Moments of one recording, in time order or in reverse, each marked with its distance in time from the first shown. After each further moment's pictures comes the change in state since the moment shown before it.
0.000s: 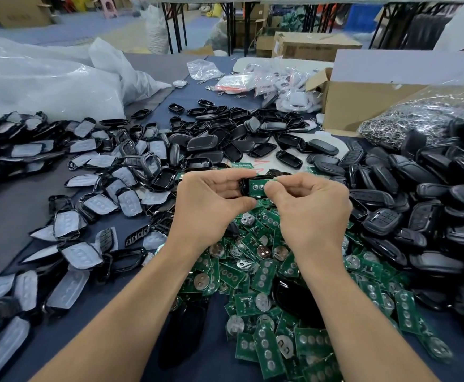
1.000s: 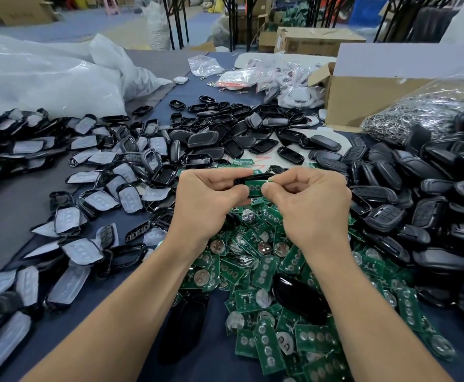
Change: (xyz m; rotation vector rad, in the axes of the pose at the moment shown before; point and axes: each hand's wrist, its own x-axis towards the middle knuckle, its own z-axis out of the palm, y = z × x) left_hand -0.003 -0.001 0.002 -0.204 0.028 -0.143; right_hand 0.006 -0.002 -0.007 -0.066 -0.140 -0.045
